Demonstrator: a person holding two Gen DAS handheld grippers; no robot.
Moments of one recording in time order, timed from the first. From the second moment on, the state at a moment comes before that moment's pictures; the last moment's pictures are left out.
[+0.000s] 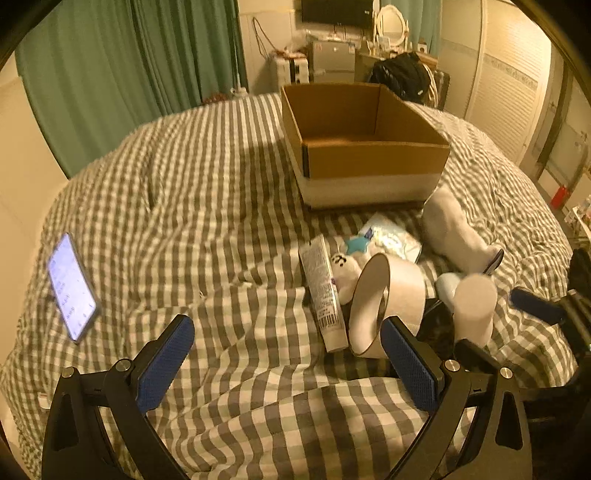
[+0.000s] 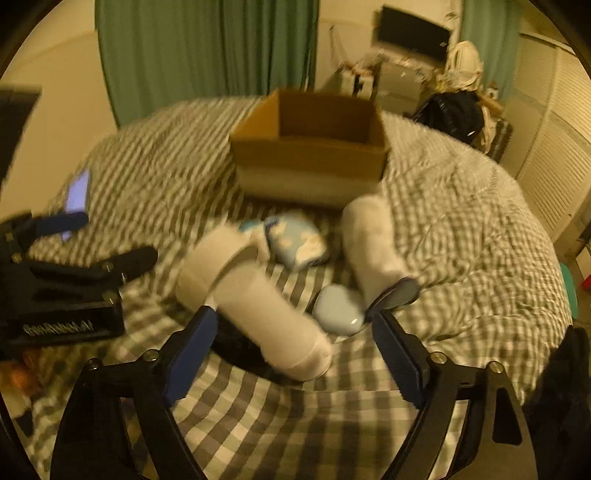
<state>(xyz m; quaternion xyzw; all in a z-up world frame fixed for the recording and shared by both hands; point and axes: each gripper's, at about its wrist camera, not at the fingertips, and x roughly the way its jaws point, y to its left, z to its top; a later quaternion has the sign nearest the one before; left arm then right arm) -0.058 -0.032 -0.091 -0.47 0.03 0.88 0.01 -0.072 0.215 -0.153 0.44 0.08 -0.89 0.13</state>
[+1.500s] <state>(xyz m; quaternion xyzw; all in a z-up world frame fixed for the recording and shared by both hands) -0.063 0.001 -0.027 -0.44 0.02 0.89 0.13 -0.059 0.248 -0.089 0.40 0.04 -0.91 0.13</state>
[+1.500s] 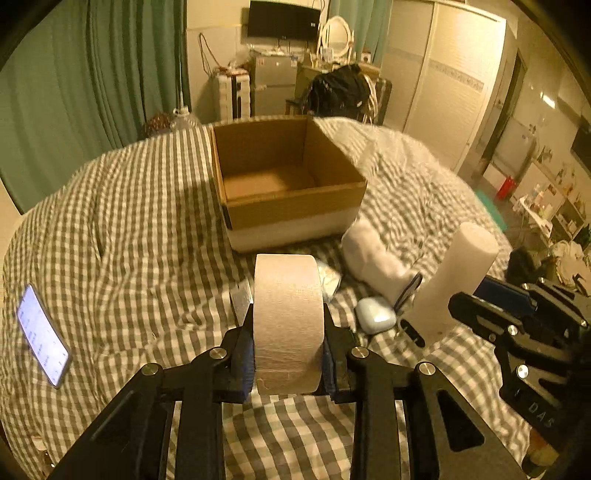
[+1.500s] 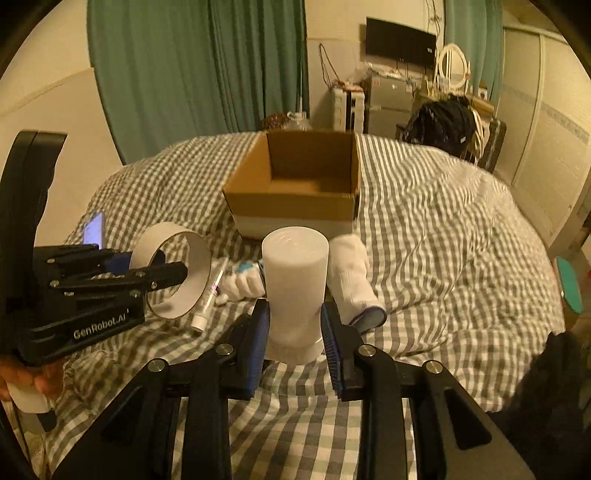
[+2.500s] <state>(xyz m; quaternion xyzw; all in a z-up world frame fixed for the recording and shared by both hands) -0.320 0.003 -0.017 -0.43 0.01 0.89 0.11 -0.317 0.204 -0.031 0.36 0.06 -0.92 0.16</state>
